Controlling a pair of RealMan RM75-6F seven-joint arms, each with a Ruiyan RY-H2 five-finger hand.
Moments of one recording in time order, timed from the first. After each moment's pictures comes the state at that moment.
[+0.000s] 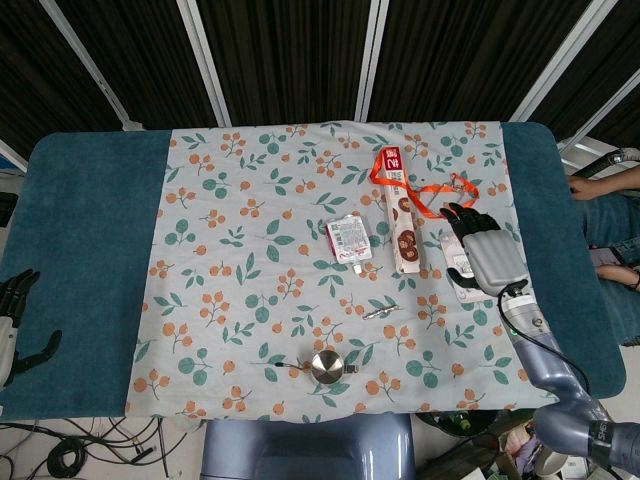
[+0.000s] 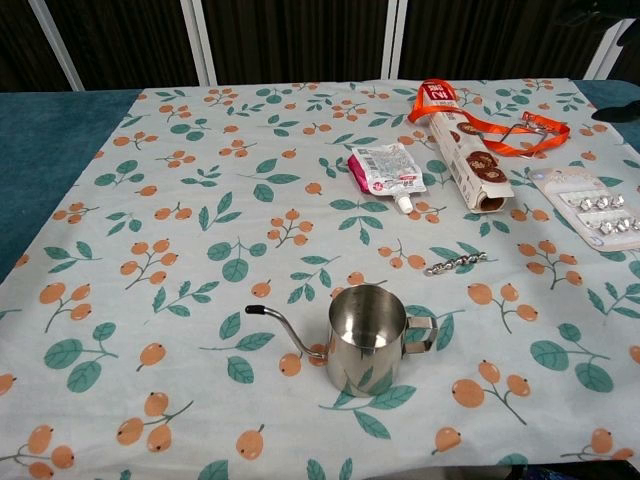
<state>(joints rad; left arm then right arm) -0.07 -1.09 -0.07 -1.69 1.42 1.46 -0.08 0.58 -1.16 0.25 -1.69 -1.13 1.03 -0.29</state>
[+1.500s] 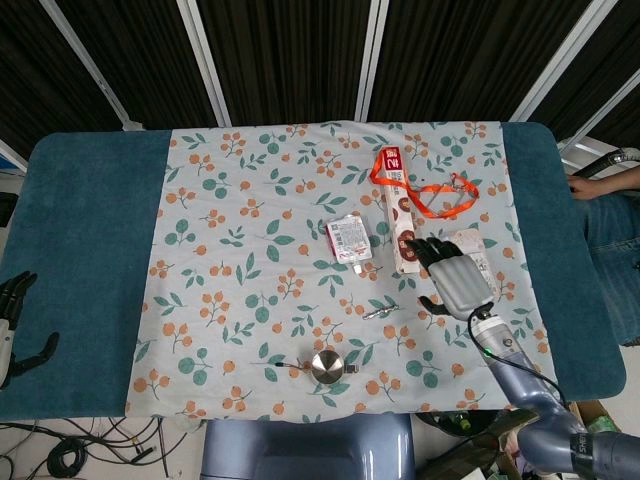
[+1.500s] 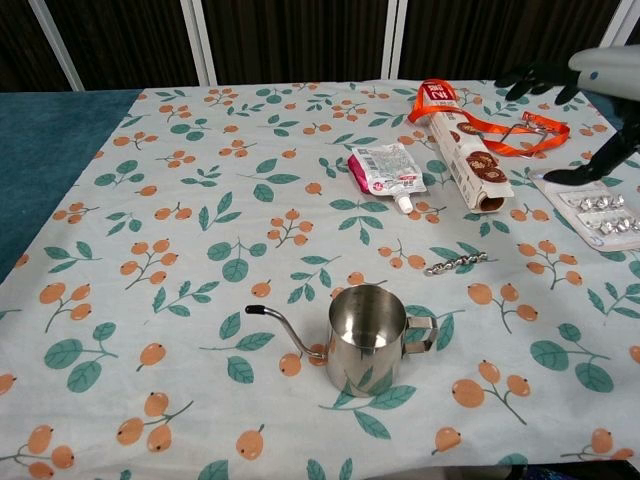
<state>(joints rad) -0.06 -1.09 -0.06 -1.69 1.42 1.47 -0.10 0.62 -1.24 0.15 -1.73 -1.19 1.03 -0.33</state>
